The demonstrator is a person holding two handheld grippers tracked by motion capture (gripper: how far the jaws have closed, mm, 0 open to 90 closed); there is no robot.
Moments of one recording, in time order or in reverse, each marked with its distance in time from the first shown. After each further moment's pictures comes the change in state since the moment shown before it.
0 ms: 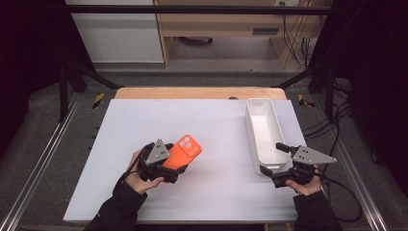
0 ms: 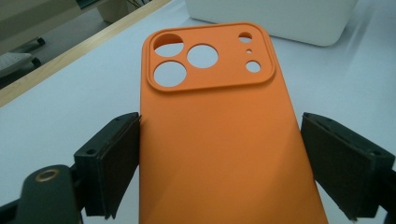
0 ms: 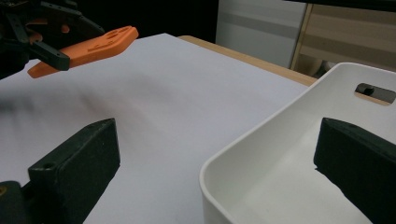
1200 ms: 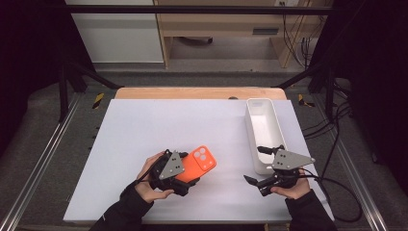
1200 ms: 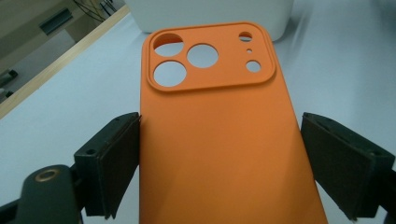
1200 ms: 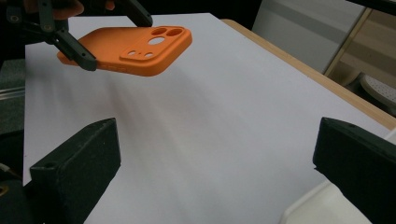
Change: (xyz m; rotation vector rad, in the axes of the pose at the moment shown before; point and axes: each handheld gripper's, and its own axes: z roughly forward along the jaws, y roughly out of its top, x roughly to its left) left arm -0.038 0.011 0.009 0.001 -0.101 0.165; right arm 0.038 0.024 0.024 0.101 0.126 -0.201
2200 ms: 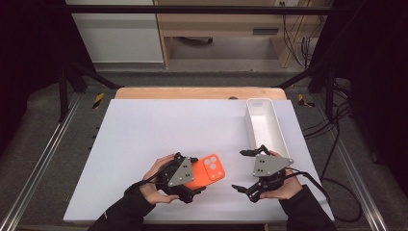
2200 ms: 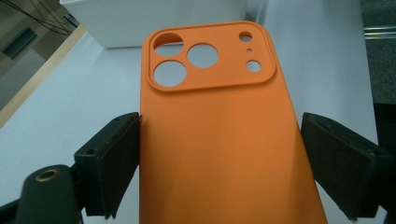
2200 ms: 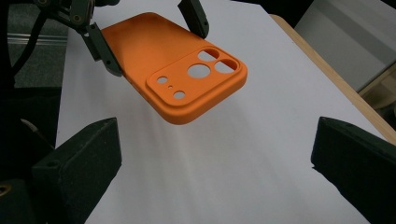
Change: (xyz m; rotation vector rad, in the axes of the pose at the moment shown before) left arm -0.015 0.018 0.007 0.028 -0.092 0.143; right arm 0.022 0.029 0.022 0.090 0.130 -0.200
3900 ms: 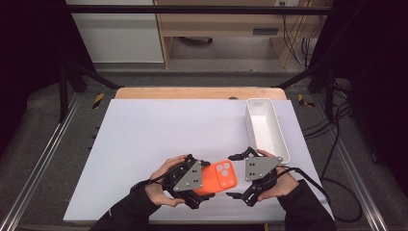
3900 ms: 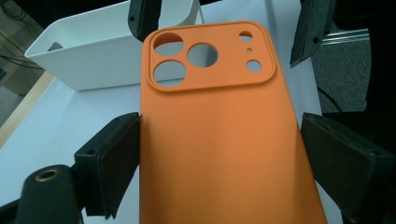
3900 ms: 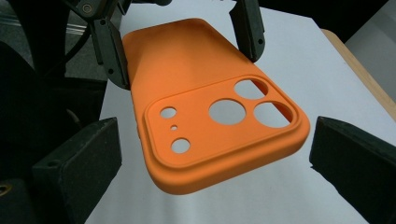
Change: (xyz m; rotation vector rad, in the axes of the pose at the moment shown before) left arm -0.010 0.030 -0.002 -0.063 -0.104 0.094; right arm 0.002 0.013 0.015 -0.010 0.178 -0.093
